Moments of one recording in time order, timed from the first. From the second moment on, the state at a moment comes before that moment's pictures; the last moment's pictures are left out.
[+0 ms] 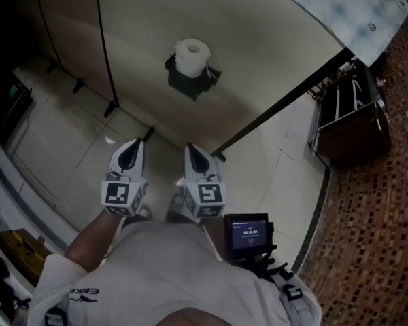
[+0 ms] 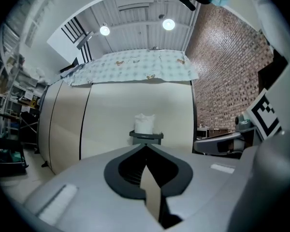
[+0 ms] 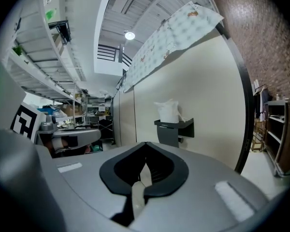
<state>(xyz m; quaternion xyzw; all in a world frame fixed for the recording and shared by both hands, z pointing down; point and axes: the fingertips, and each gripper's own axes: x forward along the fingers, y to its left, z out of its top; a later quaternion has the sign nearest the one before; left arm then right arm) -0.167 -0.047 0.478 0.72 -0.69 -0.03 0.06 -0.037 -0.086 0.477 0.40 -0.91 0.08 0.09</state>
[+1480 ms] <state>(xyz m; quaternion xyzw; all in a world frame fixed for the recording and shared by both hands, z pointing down) -0.214 -0.253 0.466 0.73 -0.69 -0.02 0.03 -0.084 -0.296 0.440 0.36 -0.93 0.01 0.12</state>
